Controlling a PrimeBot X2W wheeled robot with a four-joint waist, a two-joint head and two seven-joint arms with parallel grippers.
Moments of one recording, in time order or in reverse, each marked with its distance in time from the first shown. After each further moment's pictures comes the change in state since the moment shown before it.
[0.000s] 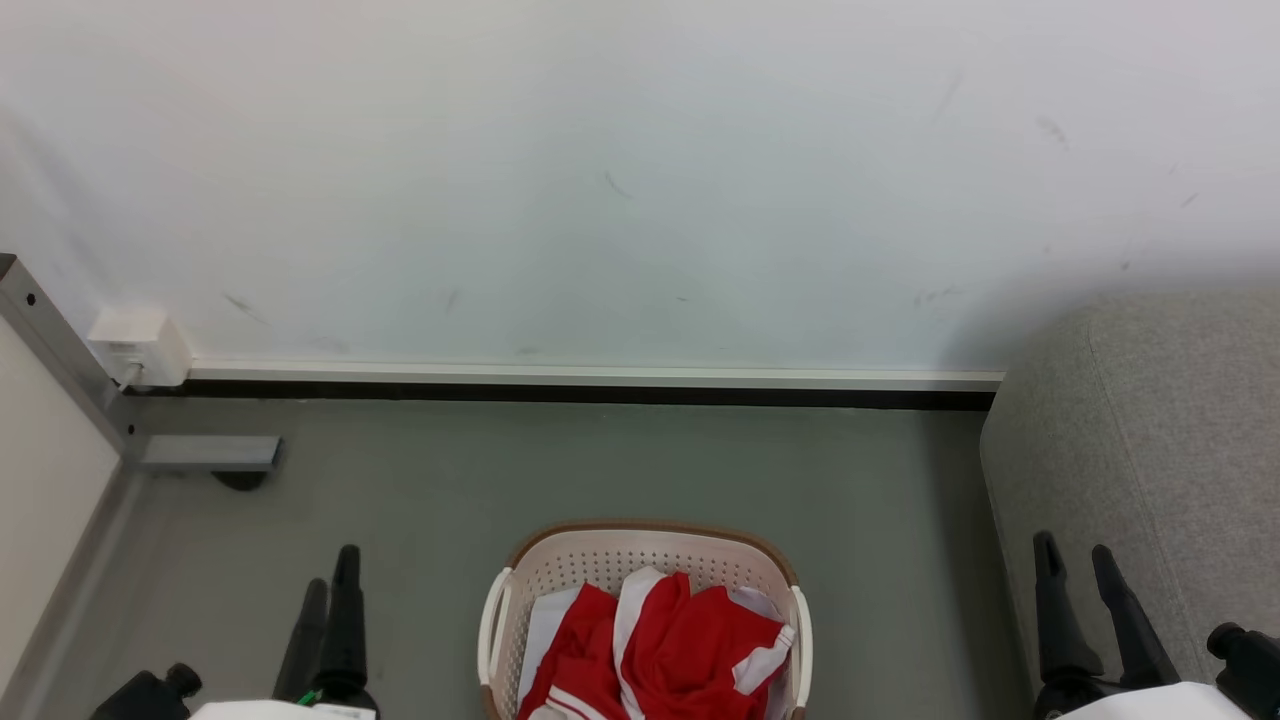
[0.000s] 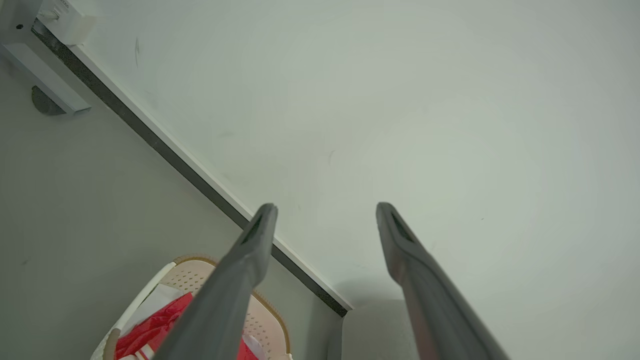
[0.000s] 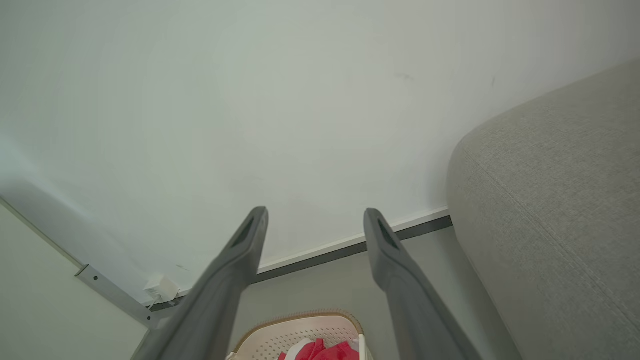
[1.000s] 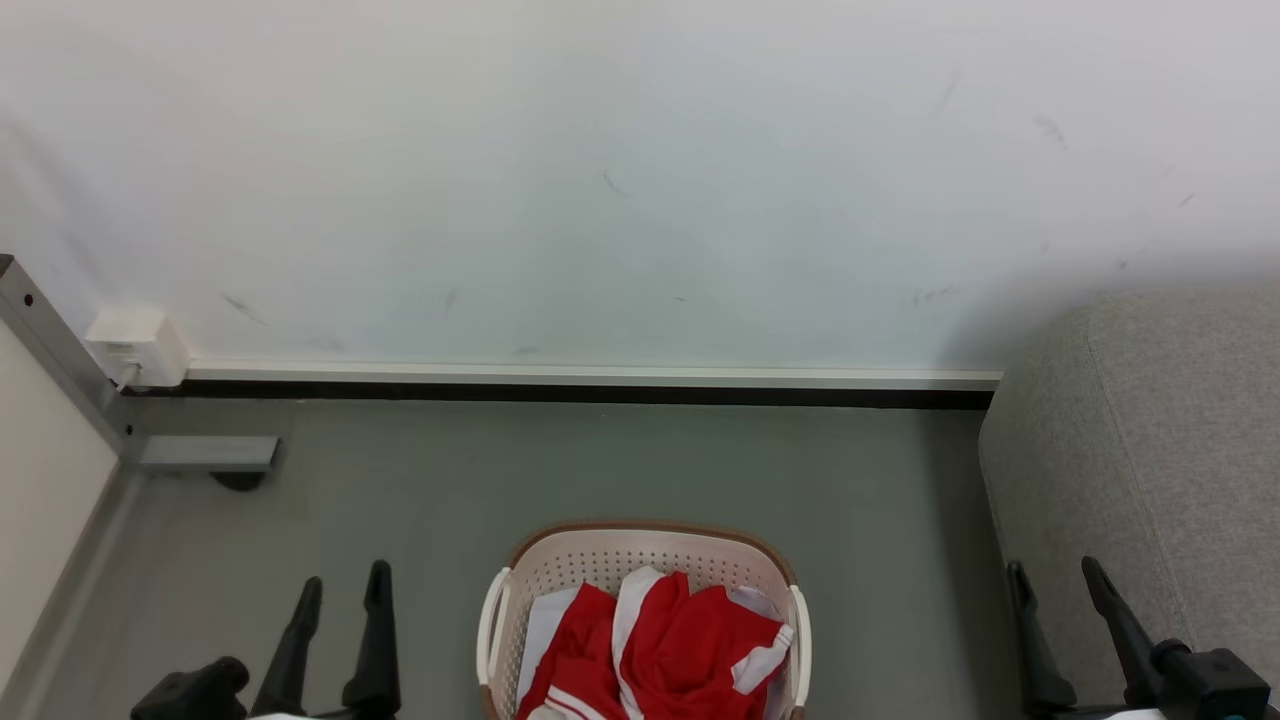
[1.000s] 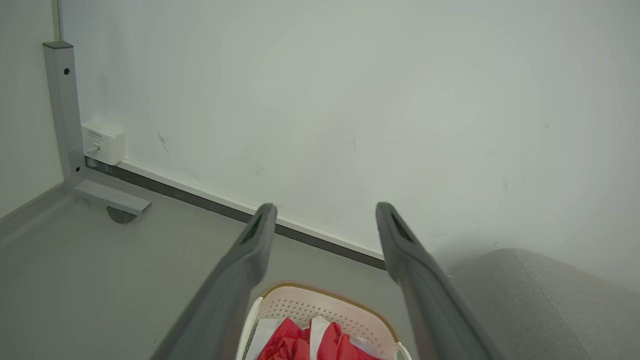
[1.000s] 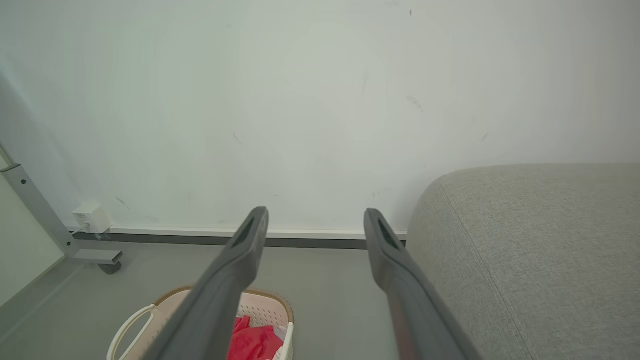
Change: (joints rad) left arm 0.038 0.001 -0.016 -0.047 0.510 0.045 -0.077; right arm 0.011 -0.004 -0.005 0.049 -0.397 0.000 -0.078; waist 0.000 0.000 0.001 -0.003
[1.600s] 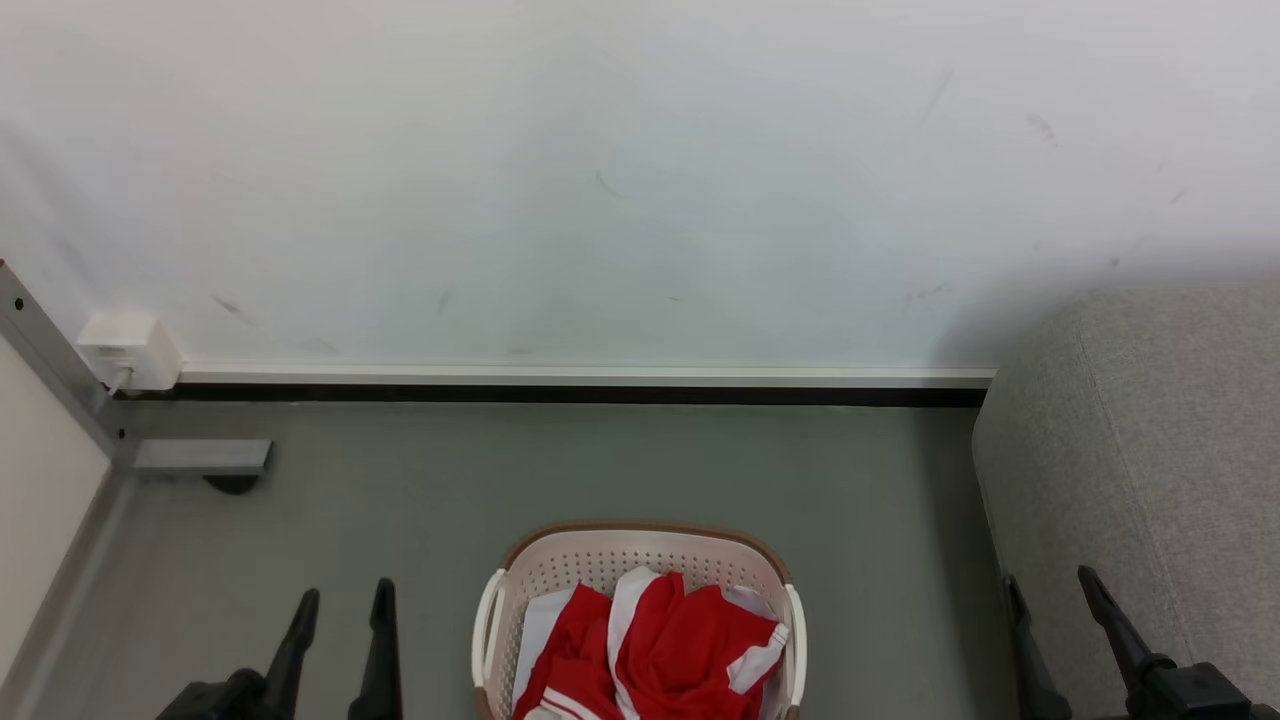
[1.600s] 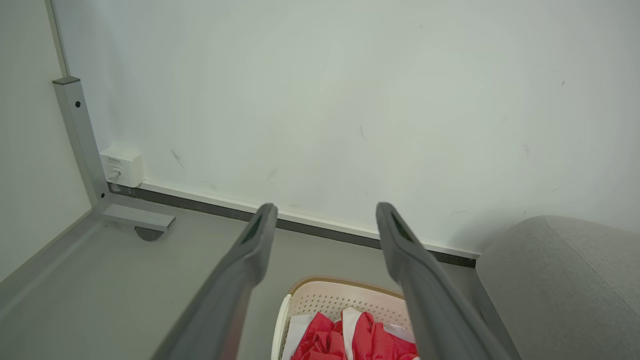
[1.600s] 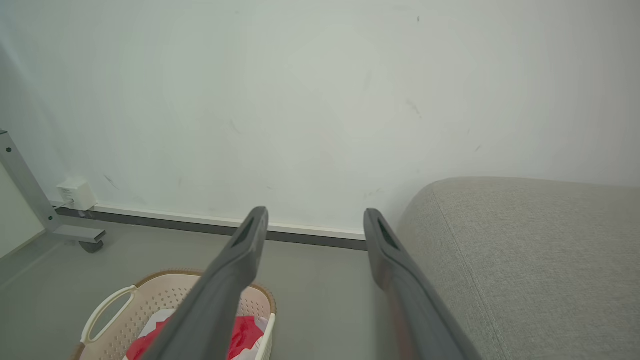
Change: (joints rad) left arm 0.014 0.001 0.009 0.025 0.159 0.003 -0.034; right arm 0.010 -0.002 -0.002 0.023 -0.114 0.000 -0.035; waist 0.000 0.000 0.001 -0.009
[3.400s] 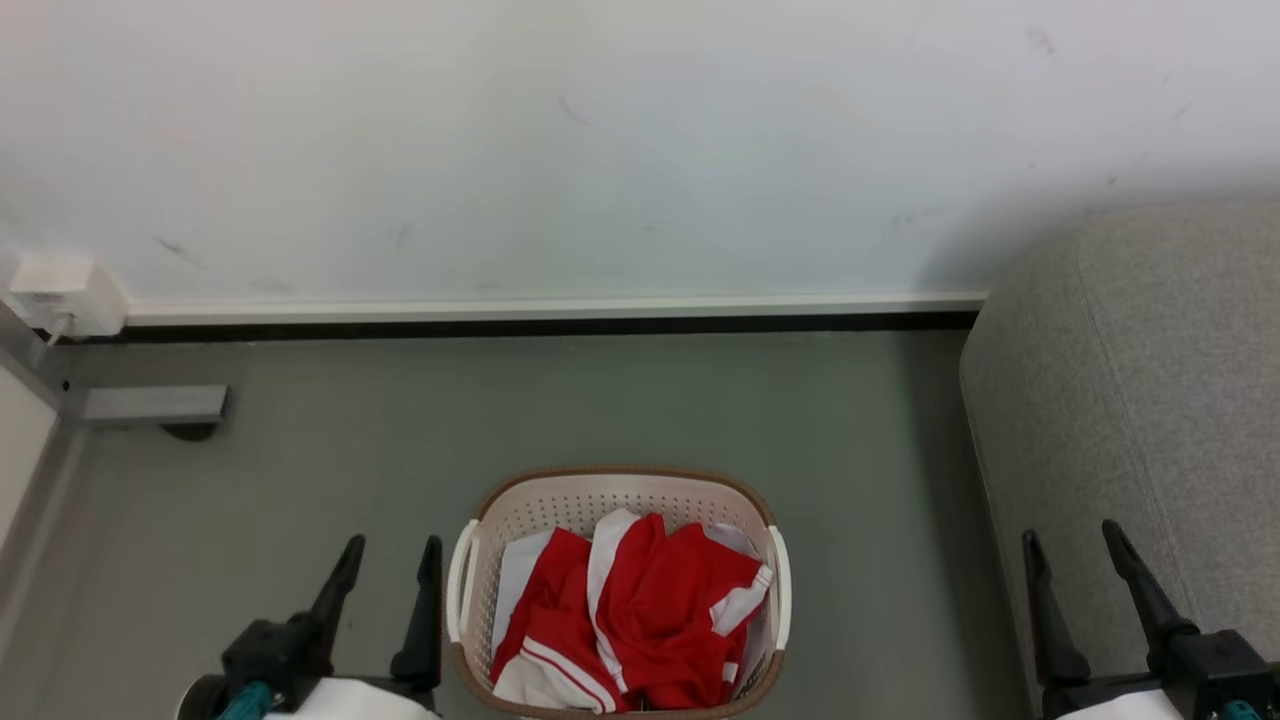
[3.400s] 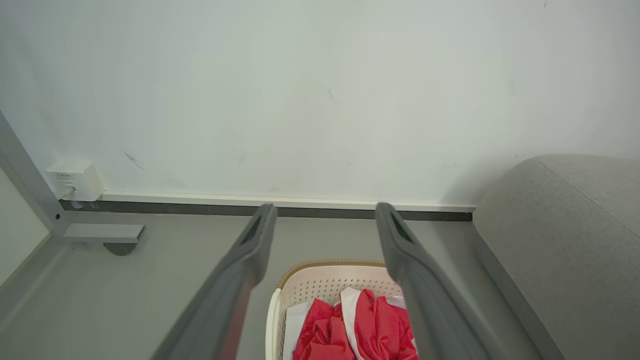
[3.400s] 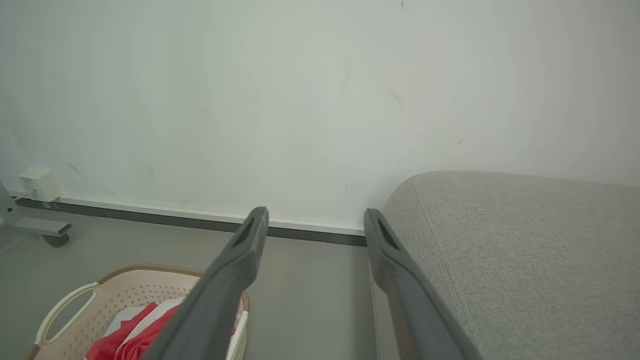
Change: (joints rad) left arm -0.098 0.002 -0.033 0.086 0.146 -0.036 -0.033; right arm -0.041 -0.004 -0.031 -0.010 -0.036 0.000 -0.032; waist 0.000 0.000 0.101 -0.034
